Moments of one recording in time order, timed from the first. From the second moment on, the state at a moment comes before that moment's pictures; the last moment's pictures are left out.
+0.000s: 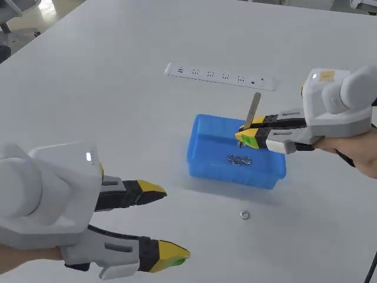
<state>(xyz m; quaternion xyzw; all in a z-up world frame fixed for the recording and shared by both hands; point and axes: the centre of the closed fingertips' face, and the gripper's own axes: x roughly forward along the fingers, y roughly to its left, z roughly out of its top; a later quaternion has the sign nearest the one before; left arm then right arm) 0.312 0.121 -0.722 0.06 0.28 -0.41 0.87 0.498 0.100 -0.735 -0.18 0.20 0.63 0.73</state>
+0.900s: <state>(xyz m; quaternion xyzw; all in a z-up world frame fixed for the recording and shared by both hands) 0.311 0.127 -0.719 0.05 0.29 -0.40 0.87 0.492 0.098 -0.757 -0.19 0.20 0.63 0.72</state>
